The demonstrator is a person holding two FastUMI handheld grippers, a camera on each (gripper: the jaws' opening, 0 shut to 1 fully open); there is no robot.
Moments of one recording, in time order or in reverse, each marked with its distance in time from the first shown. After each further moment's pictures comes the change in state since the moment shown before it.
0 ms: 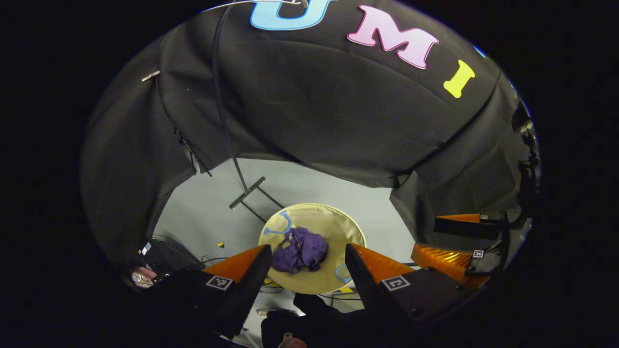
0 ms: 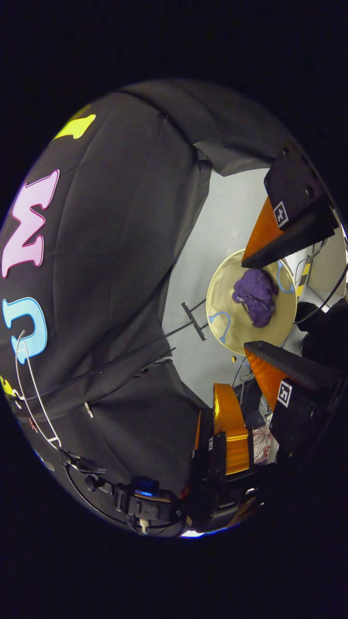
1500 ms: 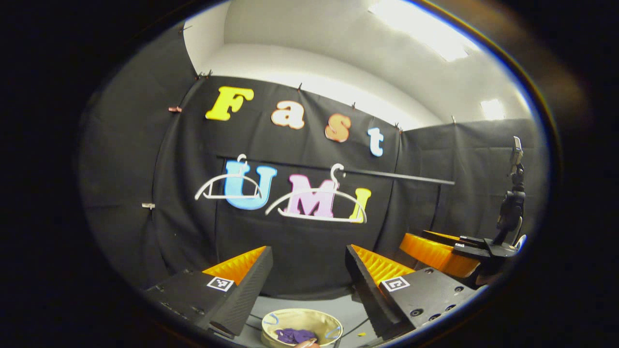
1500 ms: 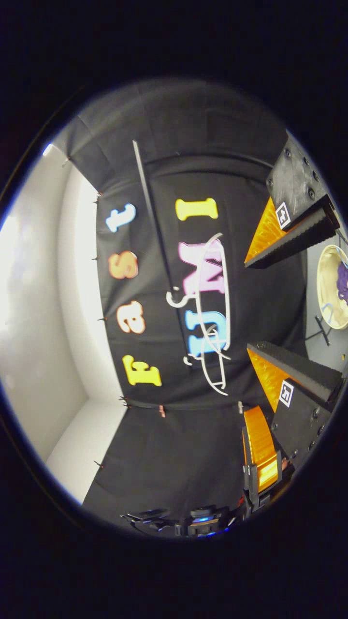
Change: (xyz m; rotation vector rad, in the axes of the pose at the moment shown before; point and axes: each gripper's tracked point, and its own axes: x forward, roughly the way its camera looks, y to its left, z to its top) left arm -0.426 0.007 0.010 0.239 -1.052 -0.346; right arm -0.399 0.173 0.059 0.070 -1.182 -0.355
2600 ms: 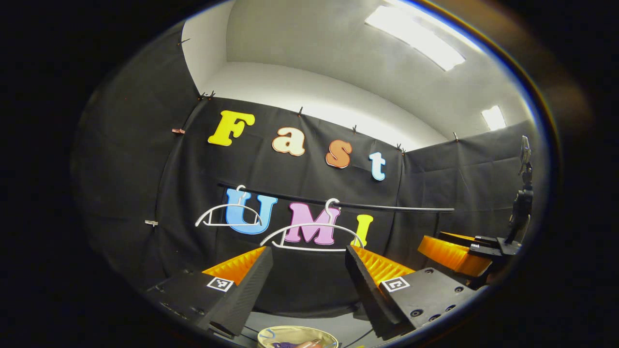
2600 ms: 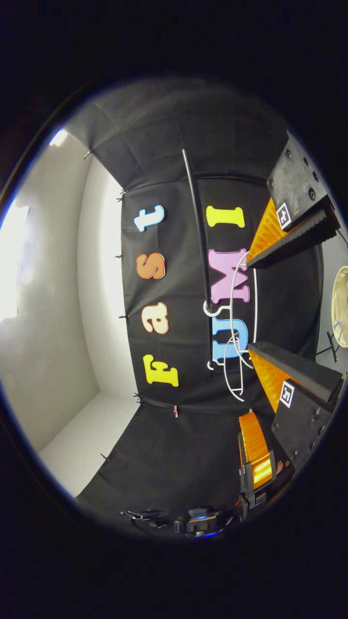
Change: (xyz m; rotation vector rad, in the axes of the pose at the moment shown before) left arm 0.019 -0.028 0.043 0.019 -0.102 0.041; right arm 0.013 -0.012 0.056 -0.040 -0.066 0.051
